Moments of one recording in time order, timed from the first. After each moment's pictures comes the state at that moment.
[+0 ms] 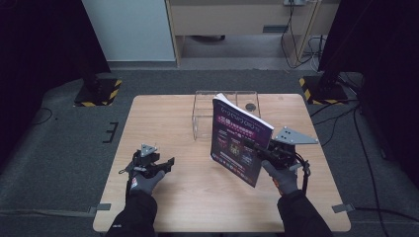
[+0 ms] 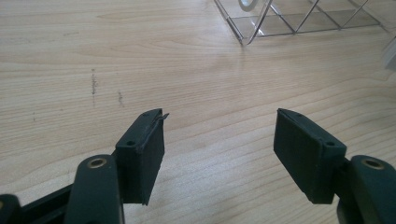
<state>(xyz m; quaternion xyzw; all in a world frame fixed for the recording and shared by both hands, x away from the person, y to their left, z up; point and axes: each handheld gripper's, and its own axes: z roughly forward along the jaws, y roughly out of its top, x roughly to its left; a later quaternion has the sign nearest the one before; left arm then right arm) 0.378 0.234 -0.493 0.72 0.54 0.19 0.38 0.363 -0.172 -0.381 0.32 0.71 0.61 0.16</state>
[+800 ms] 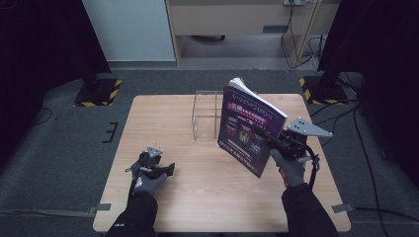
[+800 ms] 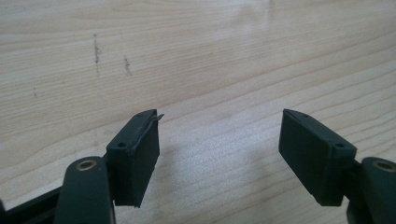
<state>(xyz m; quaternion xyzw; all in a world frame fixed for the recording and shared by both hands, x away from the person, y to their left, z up) 0.385 0.226 -0.515 0.76 0.54 0.20 0.30 0.373 -0.191 -0.359 0.35 0.67 0.62 0.20</state>
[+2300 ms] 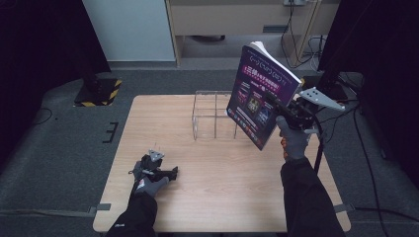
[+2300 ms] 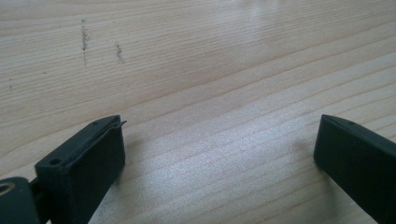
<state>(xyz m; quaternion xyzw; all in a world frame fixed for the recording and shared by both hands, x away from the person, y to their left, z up) 0.387 0.229 -0.537 0.76 0.53 0.21 0.31 0.416 -0.199 -0.307 0.41 0.60 0.64 0.26</state>
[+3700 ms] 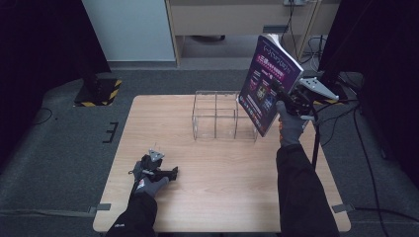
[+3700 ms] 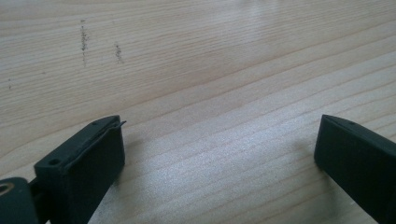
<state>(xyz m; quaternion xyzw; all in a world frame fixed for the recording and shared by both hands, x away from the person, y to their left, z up) 0.387 0.229 -0.537 0.76 0.53 0.21 0.31 0.464 -0.206 -0.318 0.47 0.56 0.61 0.31</state>
